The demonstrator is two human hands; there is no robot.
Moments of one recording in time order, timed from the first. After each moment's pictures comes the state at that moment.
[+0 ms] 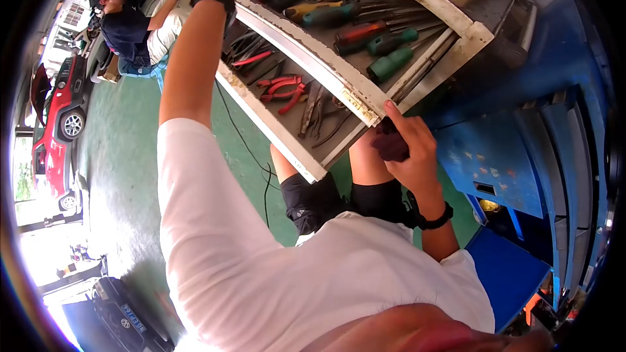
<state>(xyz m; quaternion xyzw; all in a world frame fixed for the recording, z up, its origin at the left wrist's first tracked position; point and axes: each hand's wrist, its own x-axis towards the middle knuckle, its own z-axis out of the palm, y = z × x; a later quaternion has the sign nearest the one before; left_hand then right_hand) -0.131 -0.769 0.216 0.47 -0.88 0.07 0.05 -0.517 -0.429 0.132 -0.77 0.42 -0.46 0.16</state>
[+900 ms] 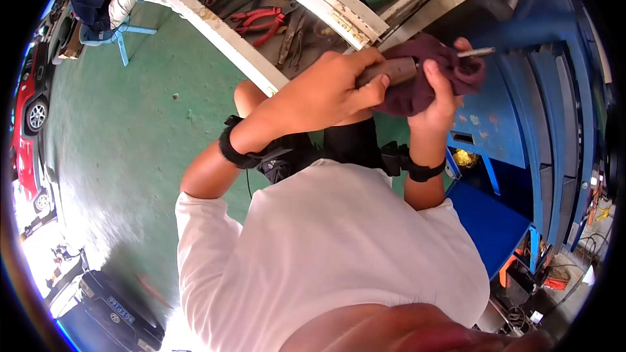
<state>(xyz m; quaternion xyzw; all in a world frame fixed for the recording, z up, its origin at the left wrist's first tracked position) -0.321 -0.402 0.204 0.38 -0.72 -0.50 0.29 -0.510 -0.399 0.172 -0.34 0.28 -0.73 0.52</state>
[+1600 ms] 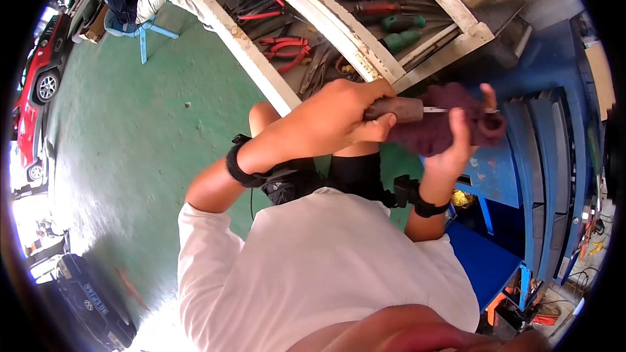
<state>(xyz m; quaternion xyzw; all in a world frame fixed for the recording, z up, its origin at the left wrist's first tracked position) -0.304 -0.405 0.214 0.36 -0.76 -0.41 0.35 -0.521 -0.403 0.184 -0.43 0.34 -0.73 0.41</state>
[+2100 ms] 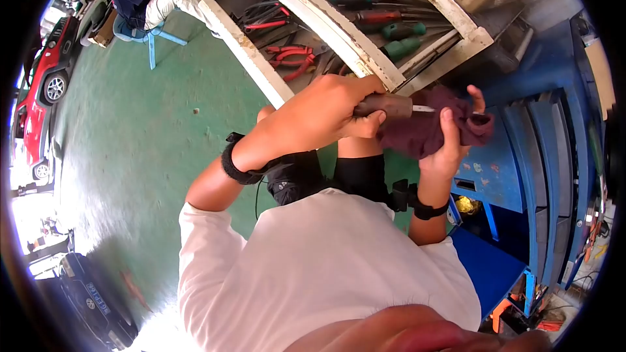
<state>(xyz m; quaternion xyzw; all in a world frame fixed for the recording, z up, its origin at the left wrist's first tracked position) -0.293 -0.410 0.234 0.38 -0.79 -0.34 0.33 -0.519 -0.407 0.174 -0.43 0.32 -0.72 0.44</state>
